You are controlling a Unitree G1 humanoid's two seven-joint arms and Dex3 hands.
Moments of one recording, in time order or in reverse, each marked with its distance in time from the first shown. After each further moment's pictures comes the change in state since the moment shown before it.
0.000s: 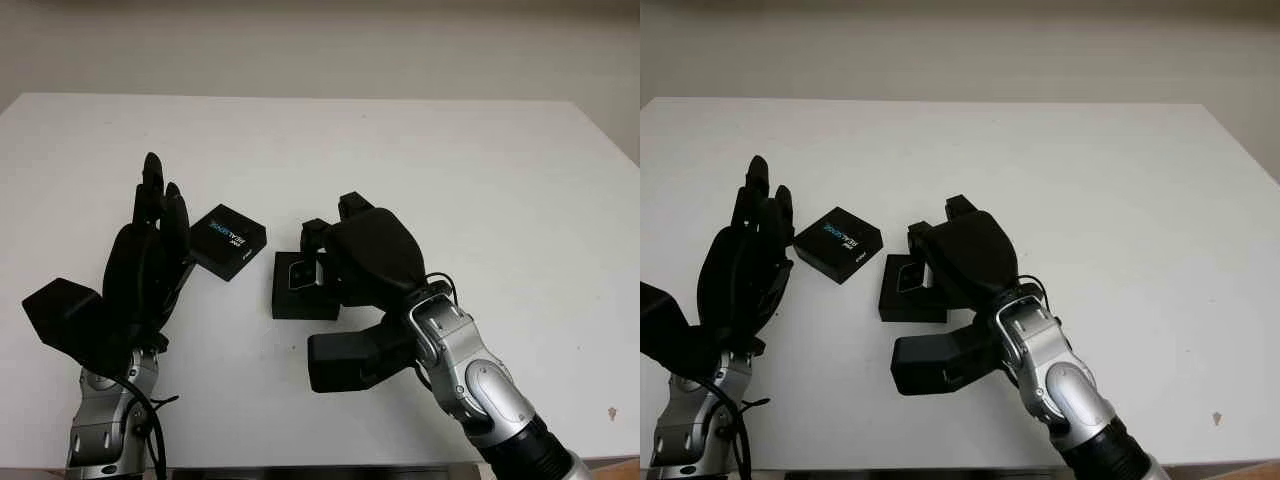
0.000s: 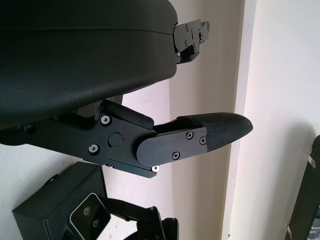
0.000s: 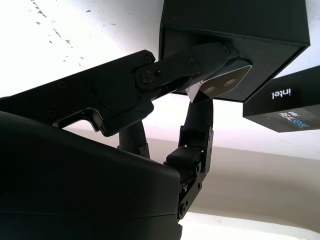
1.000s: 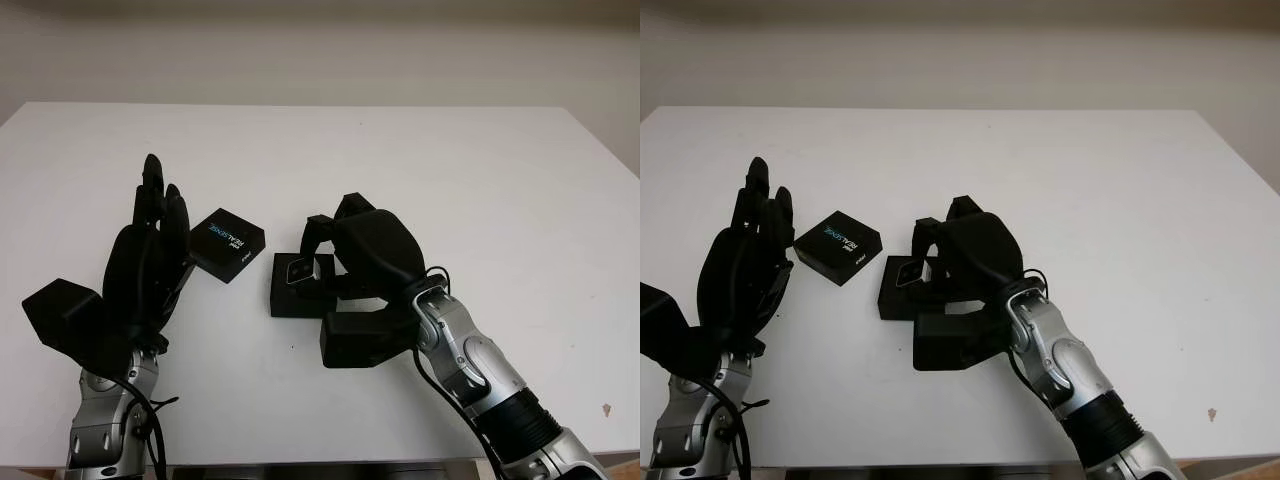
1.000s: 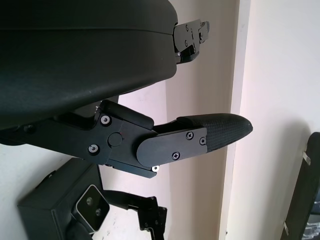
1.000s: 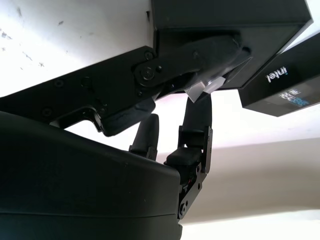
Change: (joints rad) left arm 0.005 0.002 0.001 -0.009 -0.002 0.012 -0.003; right arm -0.082 0.004 -0.065 0.285 0.328 -0.108 -0.159
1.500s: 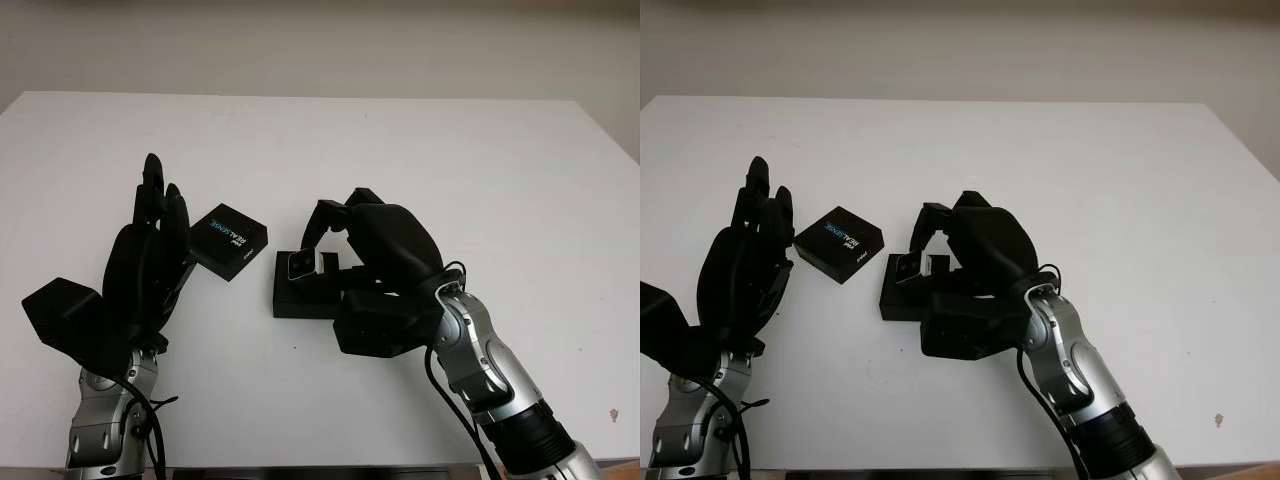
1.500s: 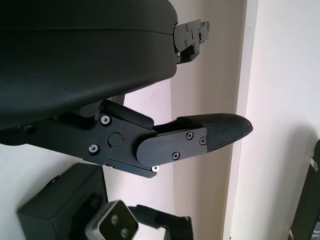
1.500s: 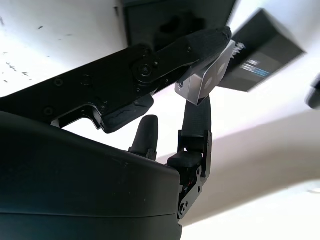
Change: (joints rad) left arm -0.004 -0.001 -0.001 0.000 0.001 0.003 0.012; right arm 0.084 0.017 -0.068 -0.236 0.146 0.034 0.092
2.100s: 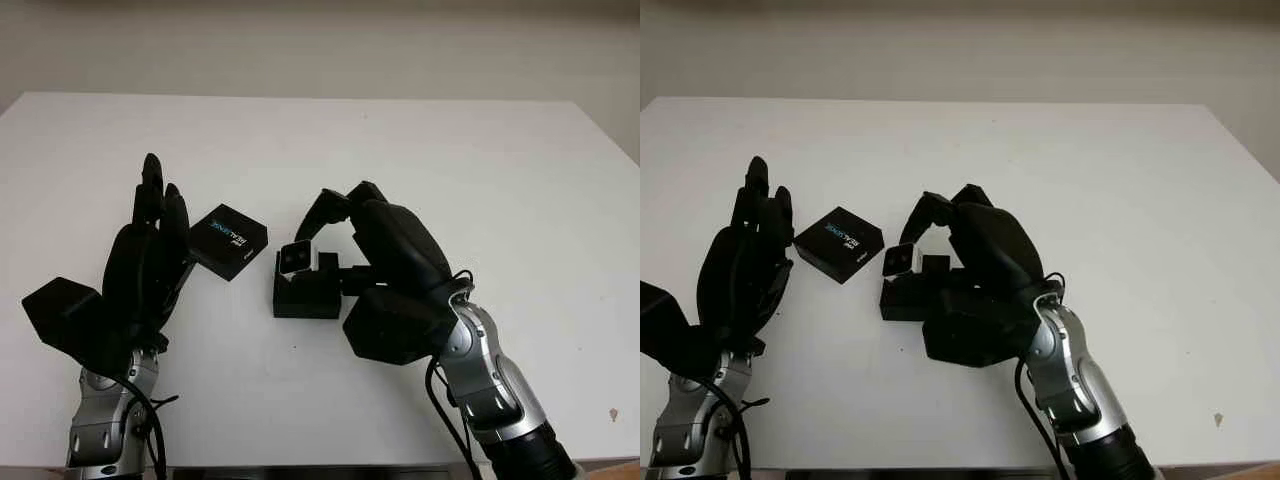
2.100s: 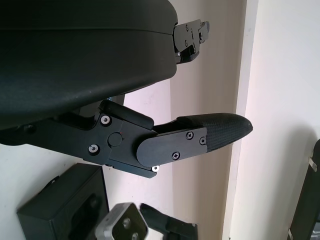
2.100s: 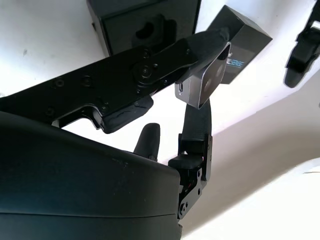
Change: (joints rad) left arm 0.000 0.000 0.000 0.000 -0.001 0.000 -0.002; right arm 0.038 0.062 -0.045 0.010 0.117 0.031 0.005
